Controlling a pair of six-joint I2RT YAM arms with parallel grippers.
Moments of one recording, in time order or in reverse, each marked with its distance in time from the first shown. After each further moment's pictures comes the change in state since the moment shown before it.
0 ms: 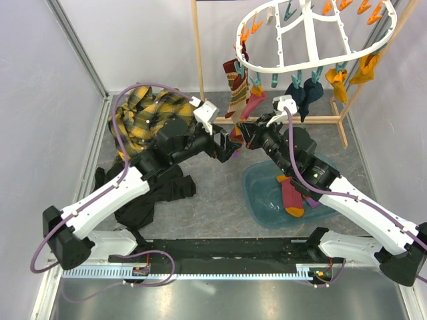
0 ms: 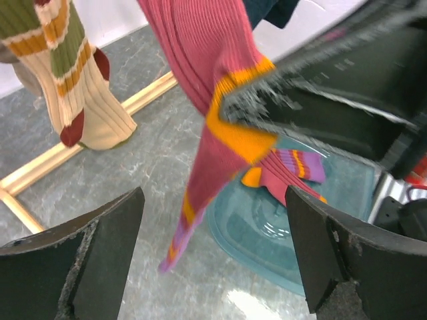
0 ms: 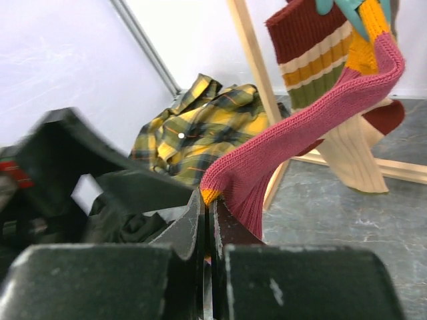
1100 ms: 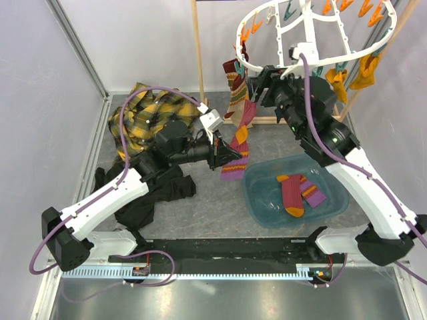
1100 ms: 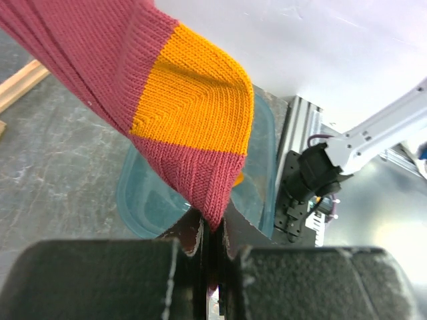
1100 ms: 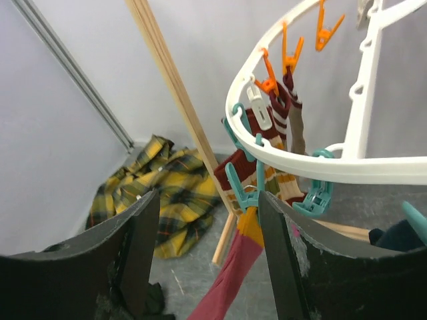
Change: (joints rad) left arm -0.001 0.001 -0.015 0.005 0.344 -0.101; right arm -0.121 0.201 0.586 -0.326 0.051 -0.130
